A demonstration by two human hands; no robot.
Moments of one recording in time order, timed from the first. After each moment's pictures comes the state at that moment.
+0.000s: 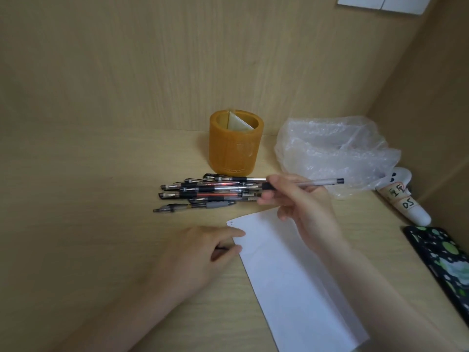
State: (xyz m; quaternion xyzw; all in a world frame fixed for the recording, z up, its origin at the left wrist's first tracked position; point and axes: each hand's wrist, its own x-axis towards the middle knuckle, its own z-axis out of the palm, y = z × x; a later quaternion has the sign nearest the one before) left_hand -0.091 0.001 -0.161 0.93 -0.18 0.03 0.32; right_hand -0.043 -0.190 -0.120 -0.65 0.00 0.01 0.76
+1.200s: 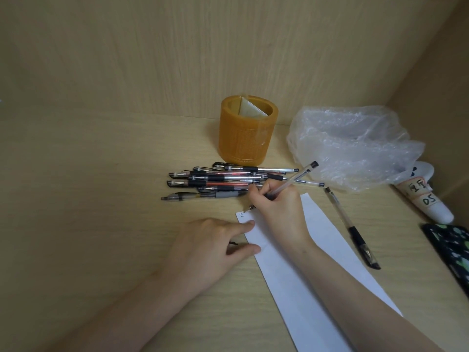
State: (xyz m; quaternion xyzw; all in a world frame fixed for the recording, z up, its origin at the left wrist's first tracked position) left_hand -0.093 -0.006 -0.163 0.96 -0.17 0.04 0.23; right_hand -0.032 -0.149 -0.170 -0.78 -0.06 -0.10 0.61
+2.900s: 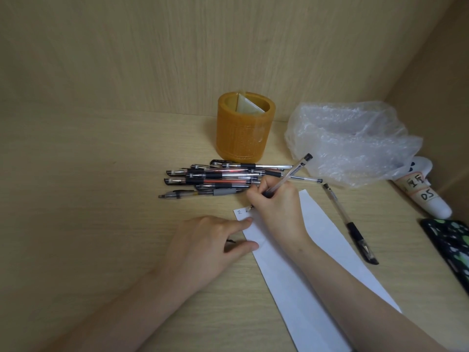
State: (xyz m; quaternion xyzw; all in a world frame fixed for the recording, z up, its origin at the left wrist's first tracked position) left_hand -0.093 -0.006 -0.163 0.95 -0.19 0.06 0.24; right_hand -0.032 -0.148 -0.170 -0.80 -0.05 -0.12 0.58
